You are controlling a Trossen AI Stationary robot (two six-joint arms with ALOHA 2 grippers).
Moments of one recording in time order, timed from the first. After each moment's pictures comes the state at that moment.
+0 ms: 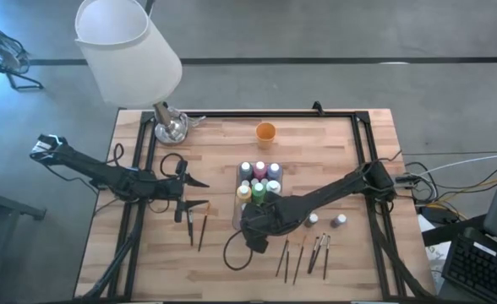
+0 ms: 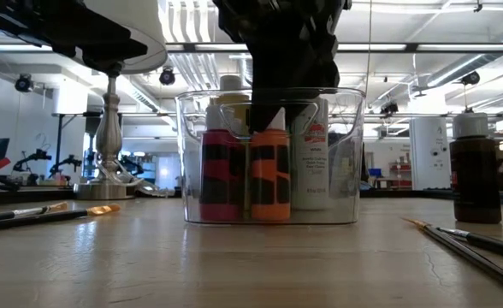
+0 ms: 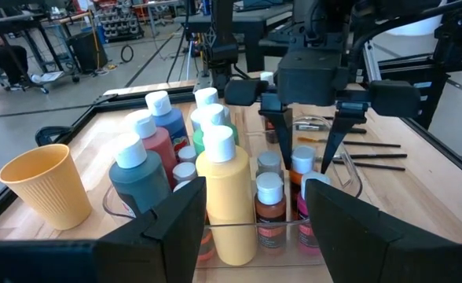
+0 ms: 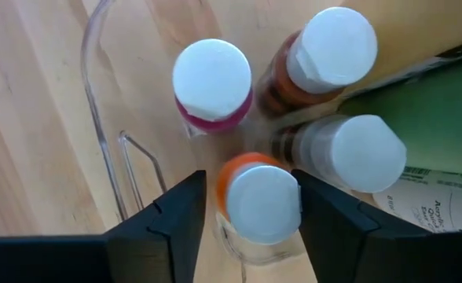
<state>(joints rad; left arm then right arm) -0.34 0.70 0.35 0.18 -0.34 0.03 0.35 2.09 1.72 -0.90 0.22 0.72</state>
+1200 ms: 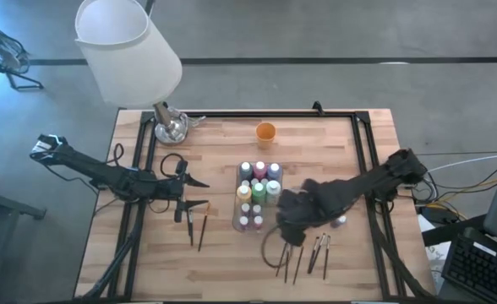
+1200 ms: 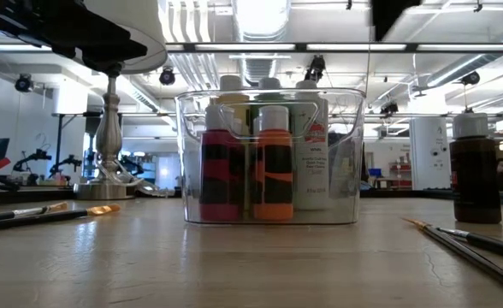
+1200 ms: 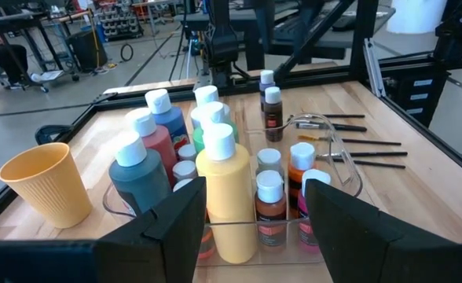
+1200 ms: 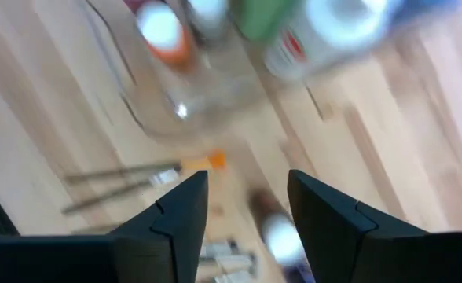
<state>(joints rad) -0.34 0.70 0.35 0.18 -0.34 0.03 0.42 1.78 1.74 -1.38 0.21 0.91</state>
